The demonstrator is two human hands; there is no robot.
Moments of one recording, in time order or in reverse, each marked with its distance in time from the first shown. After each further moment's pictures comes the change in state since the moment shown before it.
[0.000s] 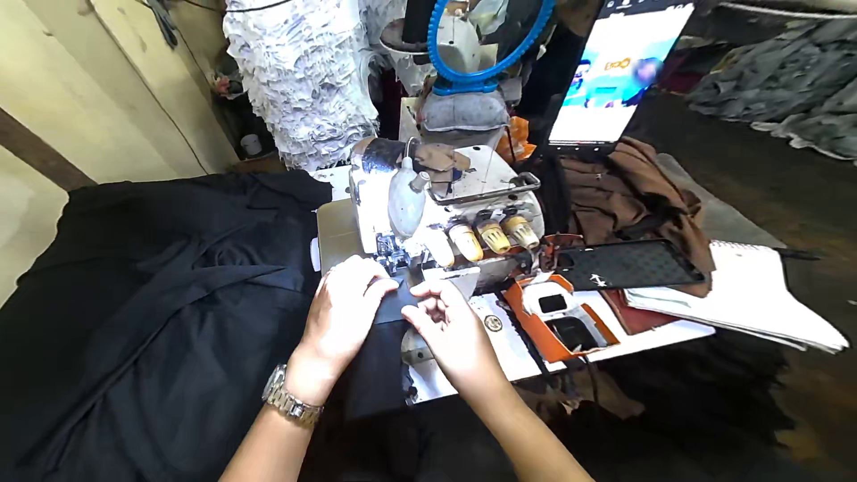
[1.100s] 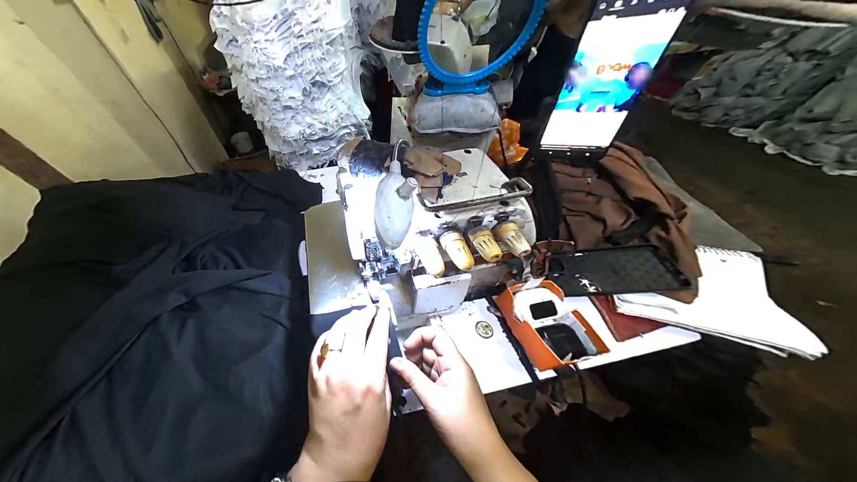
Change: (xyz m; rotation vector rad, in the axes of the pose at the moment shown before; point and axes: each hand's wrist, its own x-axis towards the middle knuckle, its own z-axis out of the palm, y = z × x) left_hand -0.055 0.051 0.022 0.477 0.122 -0.023; right_hand -0.039 0.019 0.006 0.298 -0.052 0.063
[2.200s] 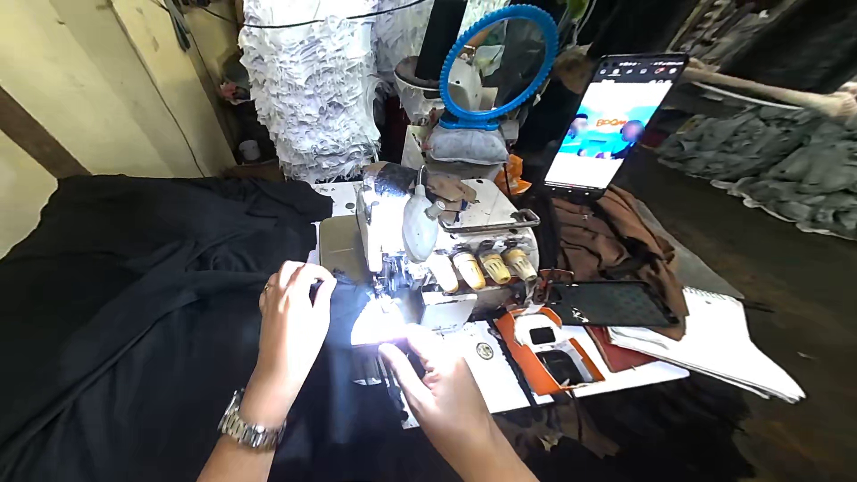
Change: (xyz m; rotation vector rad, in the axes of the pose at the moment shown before) left_hand 0.051 -0.086 0.001 -0.268 0.020 -0.310; right_hand 0.025 -0.038 0.016 -0.571 -0.060 -0.346
